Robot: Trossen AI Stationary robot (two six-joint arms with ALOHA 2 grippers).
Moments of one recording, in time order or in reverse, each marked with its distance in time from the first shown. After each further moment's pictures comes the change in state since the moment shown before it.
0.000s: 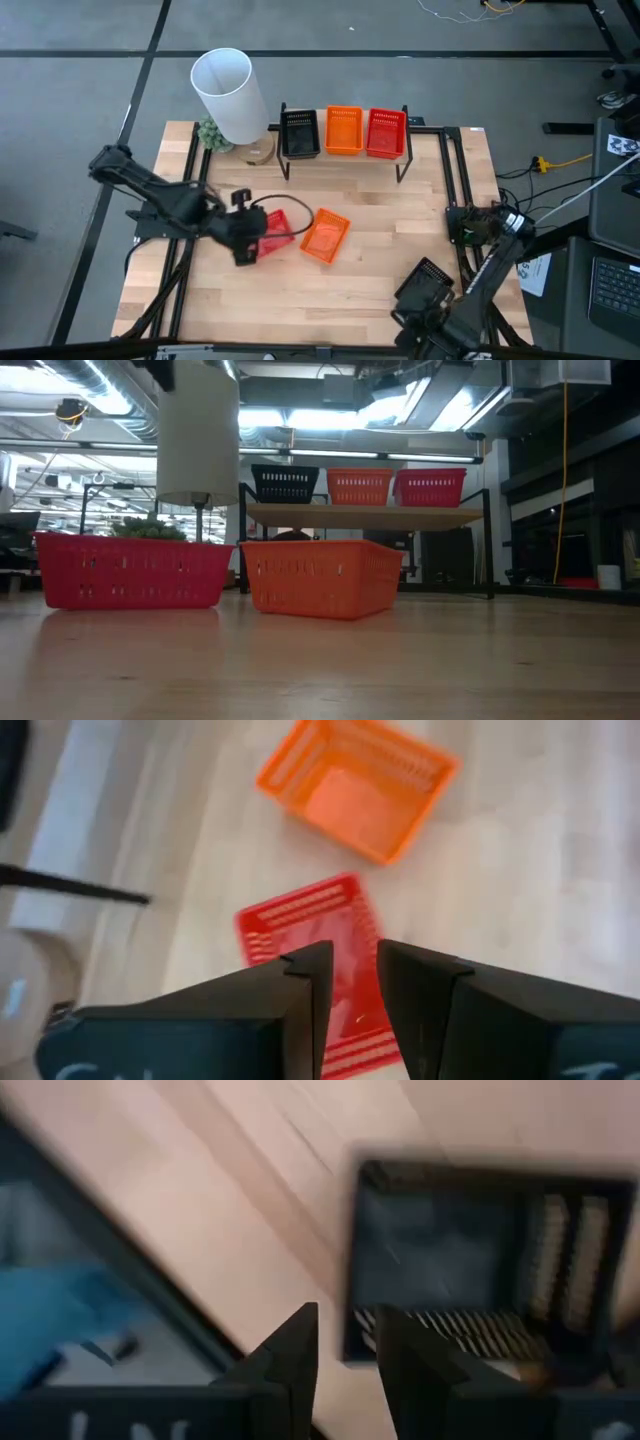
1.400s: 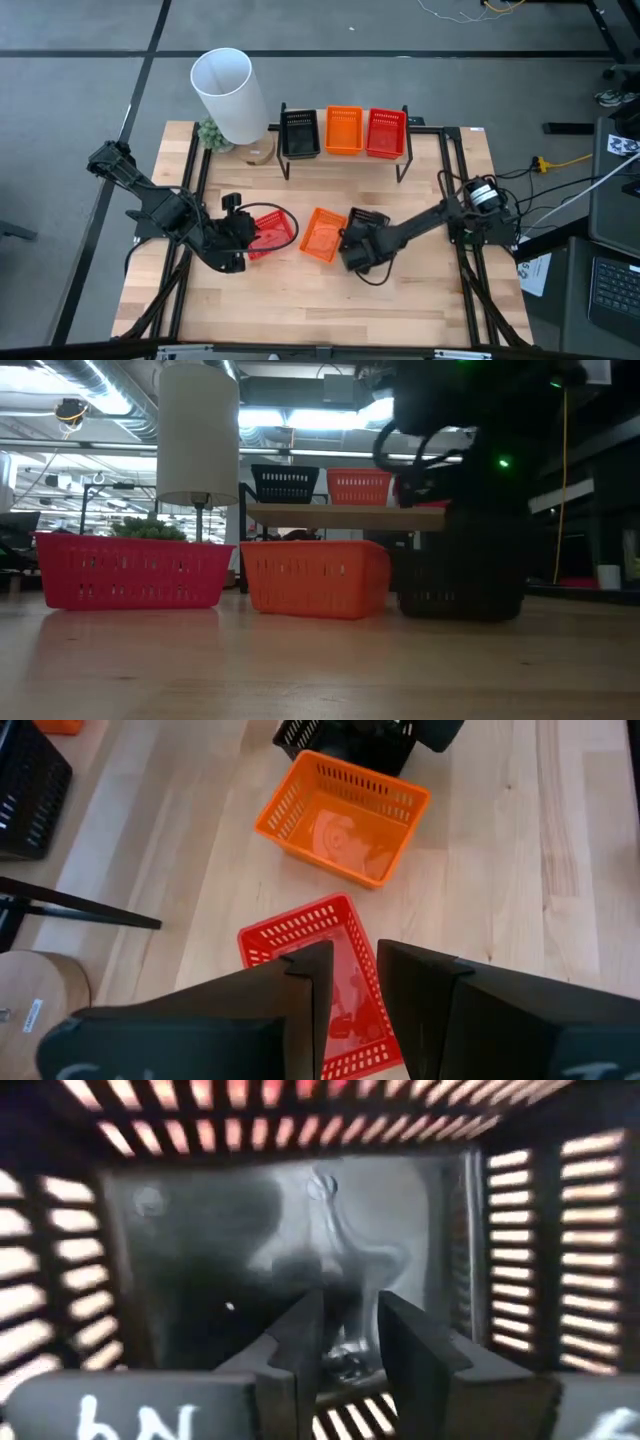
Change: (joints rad) left arm -0.141 -0.047 0.000 -0.004 -0.138 -0.056; right arm -0.602 0.000 -0.483 0.544 0.275 -0.899
